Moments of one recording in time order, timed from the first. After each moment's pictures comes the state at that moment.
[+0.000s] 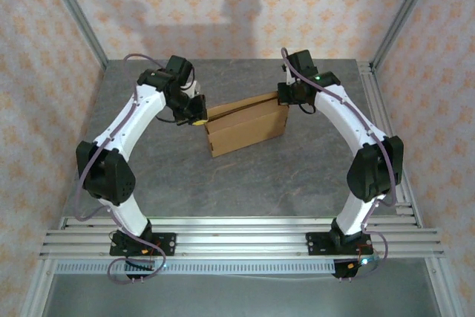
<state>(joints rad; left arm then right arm) -0.27 1.72 1.66 -1.18 0.37 -0.54 0.36 1.74 1.62 -0.83 0.01 0.22</state>
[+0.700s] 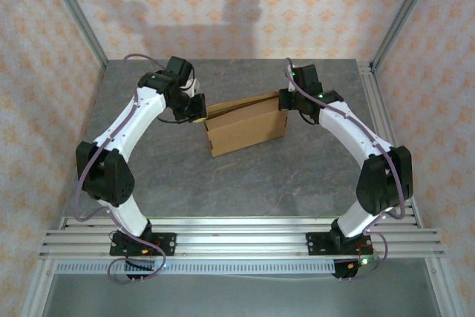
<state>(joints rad) -0.27 1.71 1.61 -1.07 0.32 -0.53 0.36 1.61 1.34 -0.50 0.00 0.20</state>
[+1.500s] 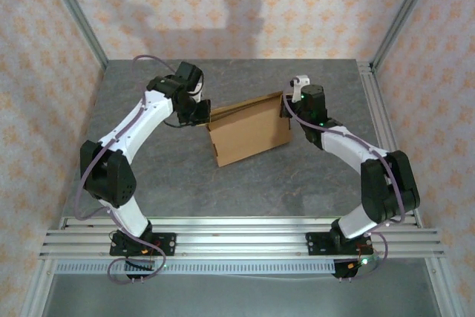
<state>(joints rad) -0.33 1.71 1.58 -1.05 0.20 -0.49 0.32 1.53 0.90 0.22 -0.06 0.18</state>
